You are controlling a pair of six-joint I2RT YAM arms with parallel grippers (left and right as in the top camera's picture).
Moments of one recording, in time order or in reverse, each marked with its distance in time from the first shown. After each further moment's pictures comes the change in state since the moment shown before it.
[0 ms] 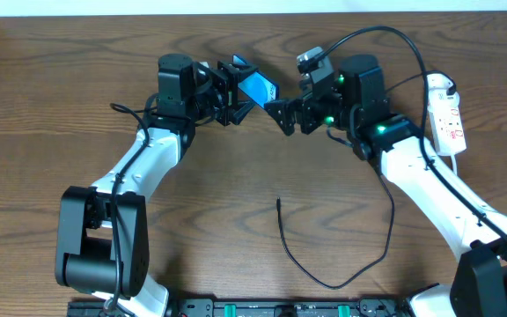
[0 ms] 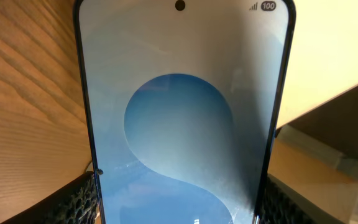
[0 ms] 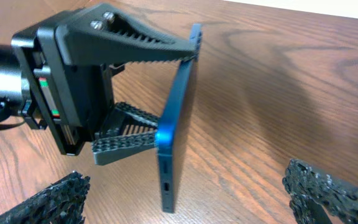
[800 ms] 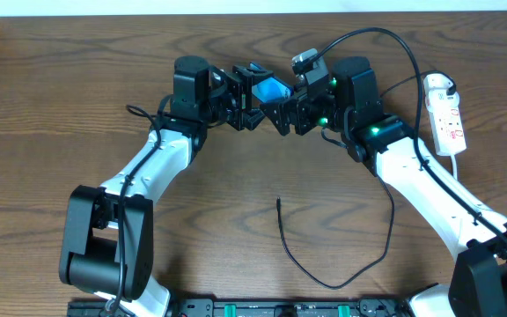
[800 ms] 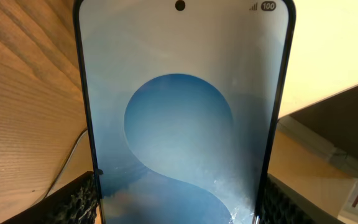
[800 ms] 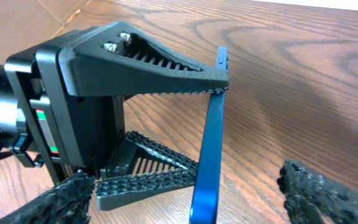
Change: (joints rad) left arm -0.068 0.000 0.000 0.003 0.020 -0.115; right arm 0.020 0.005 0.000 0.008 0.034 0.052
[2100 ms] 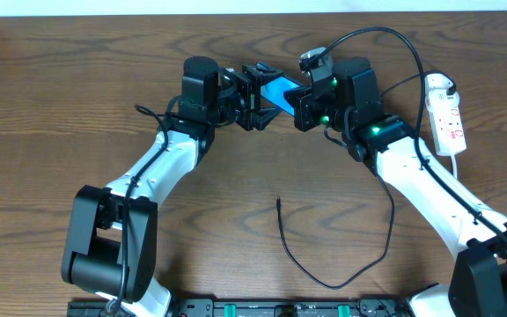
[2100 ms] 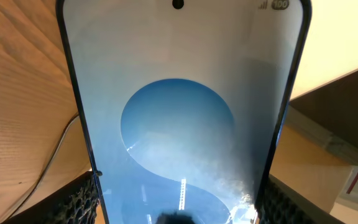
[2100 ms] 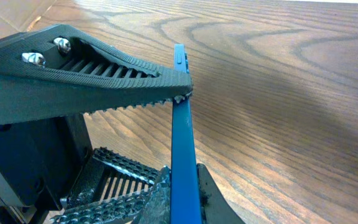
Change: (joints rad) left arm -0.045 0.000 0.000 0.053 0.000 -0.048; right arm -0.004 0.002 0.000 -0.023 0.115 0.034
